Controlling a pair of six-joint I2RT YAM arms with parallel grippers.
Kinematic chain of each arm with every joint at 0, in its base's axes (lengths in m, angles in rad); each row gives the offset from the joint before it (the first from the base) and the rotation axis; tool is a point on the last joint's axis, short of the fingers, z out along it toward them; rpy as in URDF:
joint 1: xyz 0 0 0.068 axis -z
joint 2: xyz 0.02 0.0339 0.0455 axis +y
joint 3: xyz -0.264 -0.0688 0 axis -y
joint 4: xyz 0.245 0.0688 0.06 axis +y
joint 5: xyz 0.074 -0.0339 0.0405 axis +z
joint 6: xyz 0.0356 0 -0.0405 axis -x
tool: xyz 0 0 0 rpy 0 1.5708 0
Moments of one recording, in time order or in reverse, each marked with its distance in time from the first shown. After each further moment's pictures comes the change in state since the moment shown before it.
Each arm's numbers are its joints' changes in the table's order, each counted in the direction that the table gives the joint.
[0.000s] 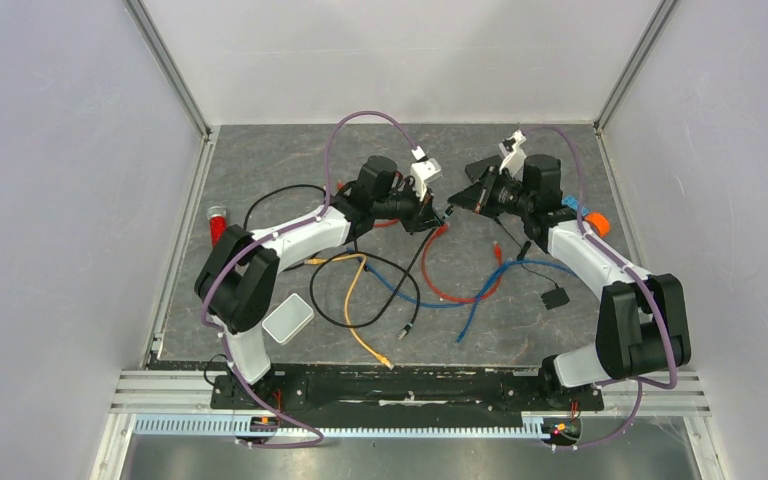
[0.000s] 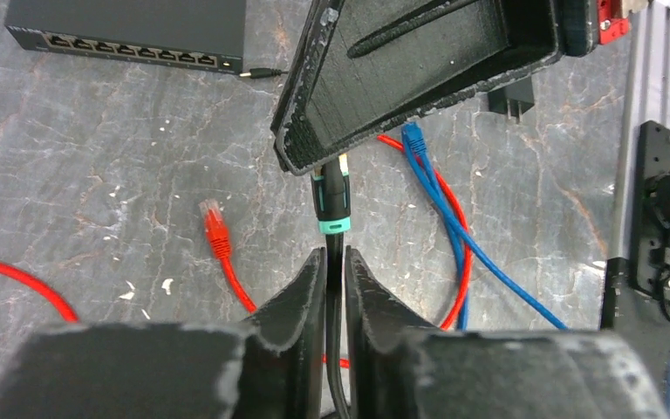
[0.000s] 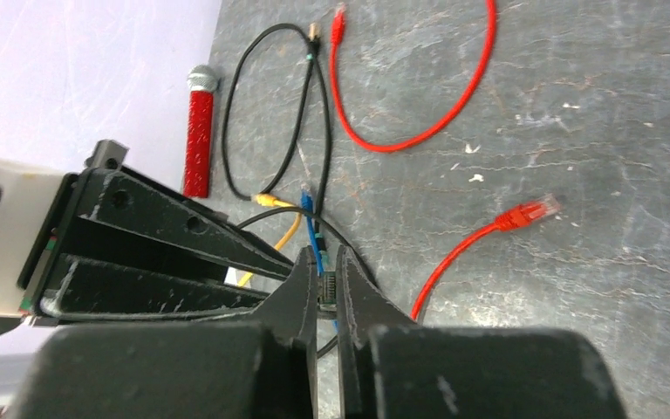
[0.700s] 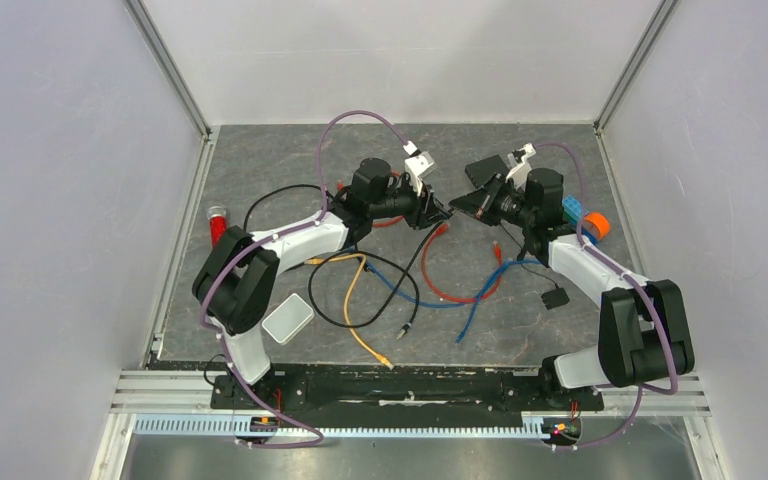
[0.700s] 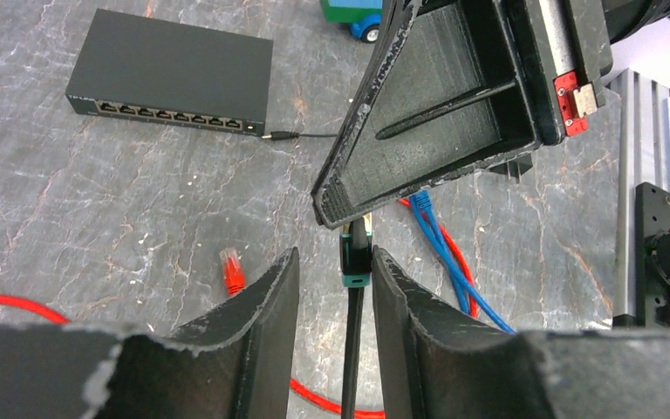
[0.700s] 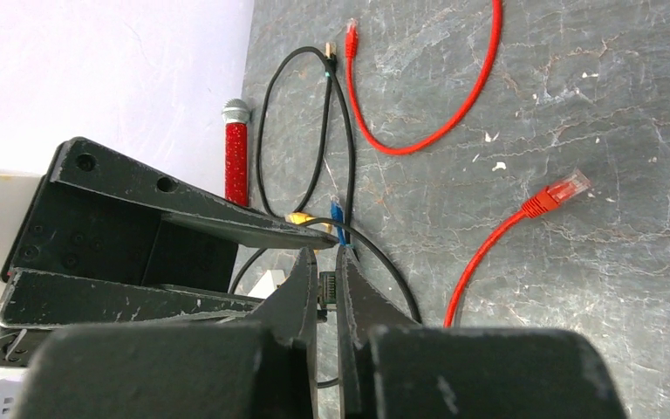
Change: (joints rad) left arm 0.000 -0.016 -0.067 -0.218 0.041 0.082; right arm 0.002 -0.039 -0.132 -0.163 -0.034 -0.204
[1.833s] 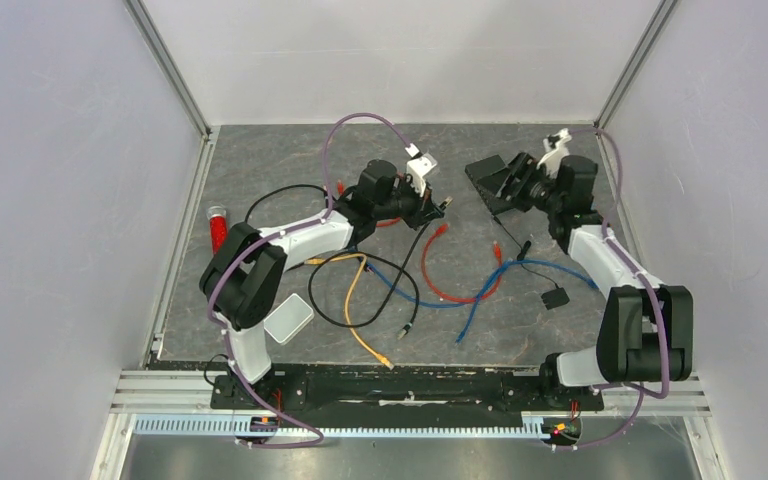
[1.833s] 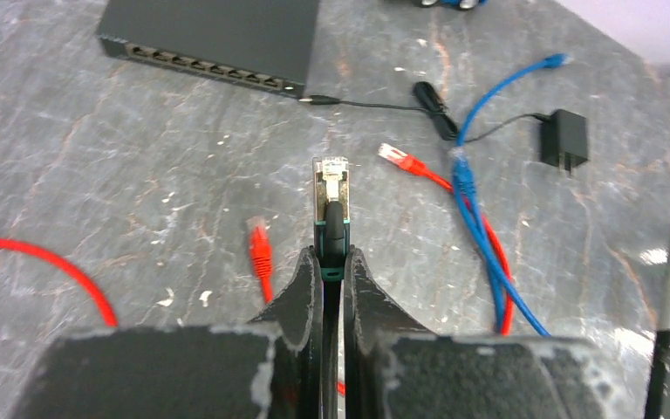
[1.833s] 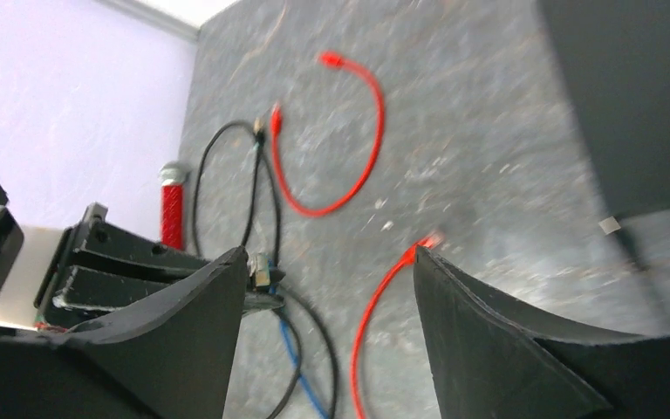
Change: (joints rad) left arm 0.004 0.042 0.013 0.032 0.087 0.015; right arm 0.156 -0.003 0.056 0.079 -0.006 0.142
